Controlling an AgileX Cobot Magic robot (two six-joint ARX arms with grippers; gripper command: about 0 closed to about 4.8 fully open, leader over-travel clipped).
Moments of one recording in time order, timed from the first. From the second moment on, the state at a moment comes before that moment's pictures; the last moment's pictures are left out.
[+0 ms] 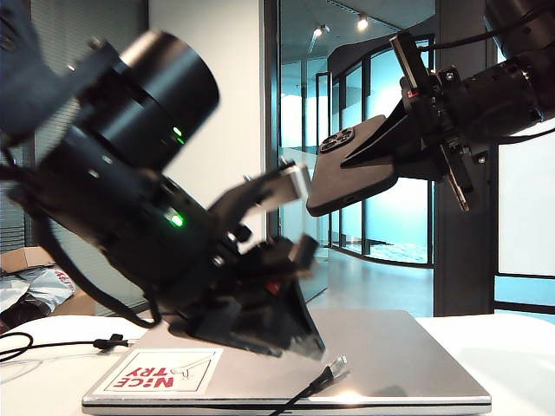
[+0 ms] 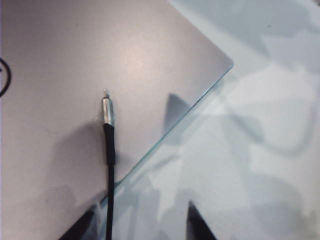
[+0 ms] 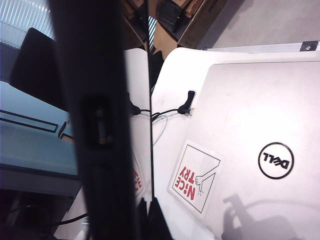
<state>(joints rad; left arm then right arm) -0.85 1.70 0.59 0.41 0.13 -0.14 0.28 1.47 0.72 0.28 -0.77 0.63</state>
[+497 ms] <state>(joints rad) -0.85 1.85 0.66 0.42 0.13 -0.08 0.28 1.45 0.73 0.27 -0.80 0.63</state>
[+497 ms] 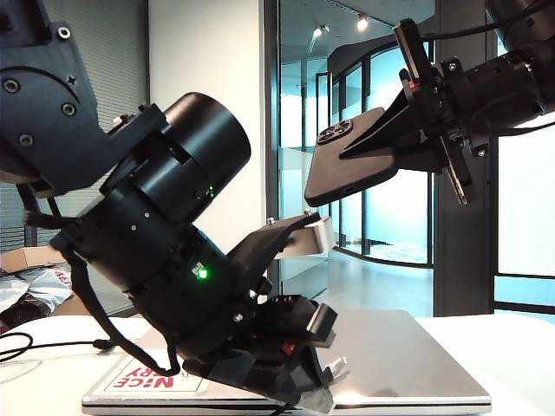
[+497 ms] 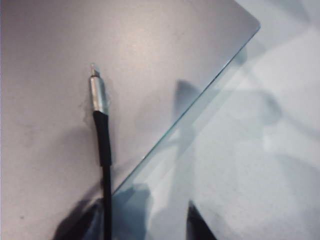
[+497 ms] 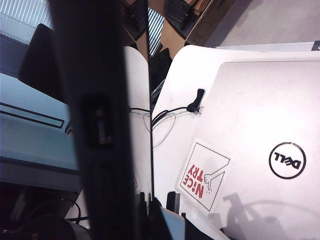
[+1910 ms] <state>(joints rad) -0.79 1.77 0.66 0.23 0.13 -0.04 0.28 1.45 0.73 0.27 -0.81 0.63</state>
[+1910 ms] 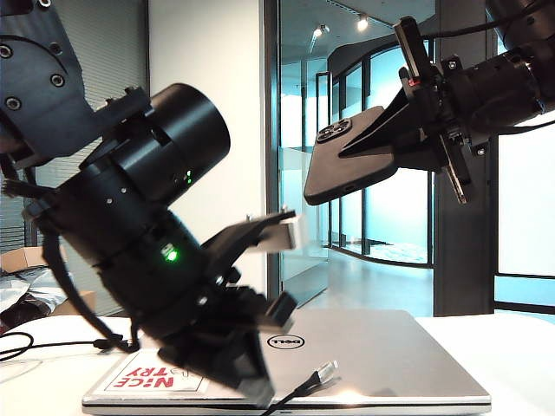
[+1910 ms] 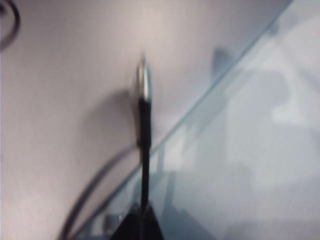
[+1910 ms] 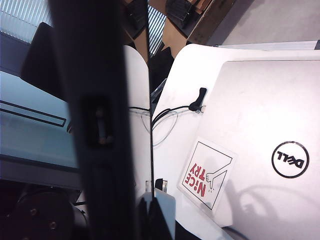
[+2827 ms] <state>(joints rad) -0.79 1.81 0.66 0.19 0.13 -0.04 0.28 1.45 0.73 0.27 -0.81 0.63</state>
